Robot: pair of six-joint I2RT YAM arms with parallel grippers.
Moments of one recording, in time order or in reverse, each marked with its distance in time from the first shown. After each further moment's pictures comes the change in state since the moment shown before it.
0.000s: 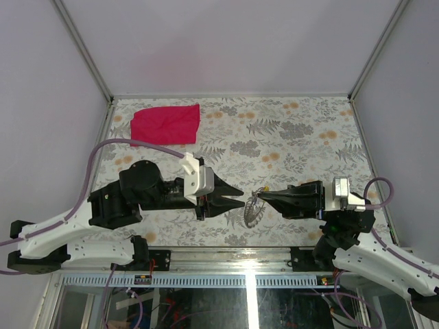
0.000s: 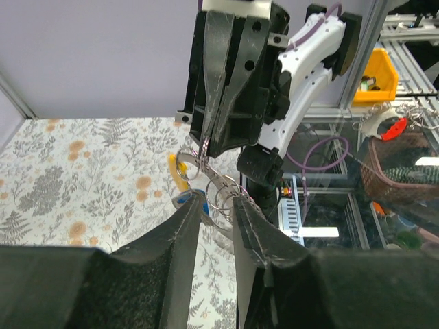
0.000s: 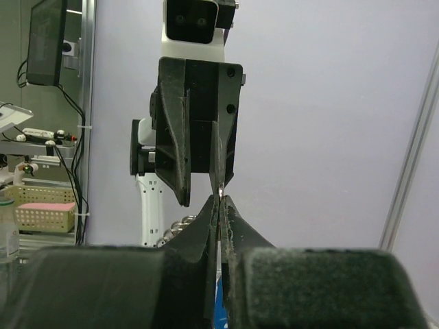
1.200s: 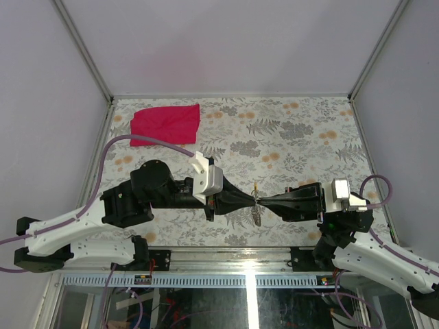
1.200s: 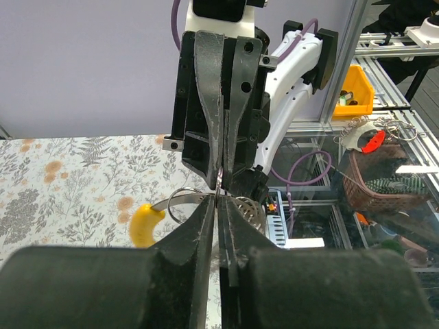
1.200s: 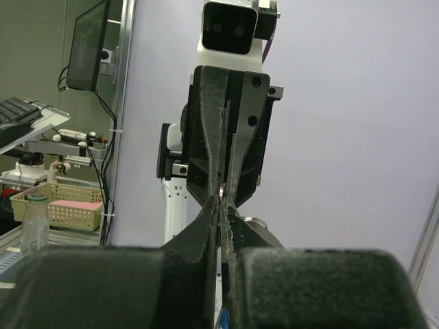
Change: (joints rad) left arm 0.000 0.042 -0.033 0.146 0.055 -0.039; right arm 0.000 0.048 0.000 0.117 -0.085 0.066
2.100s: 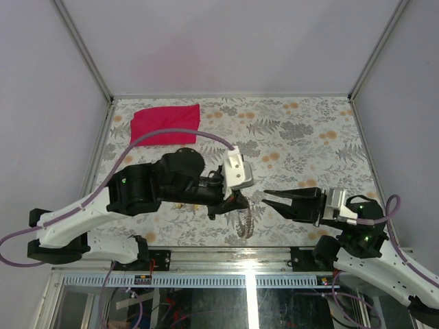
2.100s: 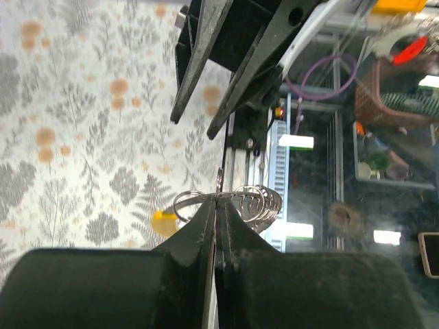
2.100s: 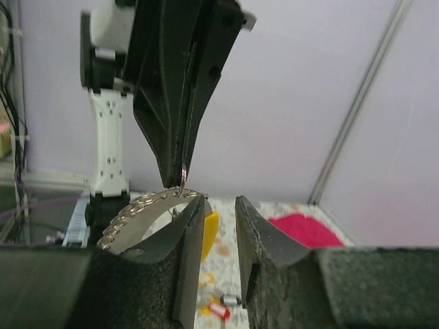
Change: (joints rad) left arm 0.000 0.175 0.337 -0.557 -0.083 -0.005; right arm 0.000 -0.239 0.071 -0.621 0.135 -0.344
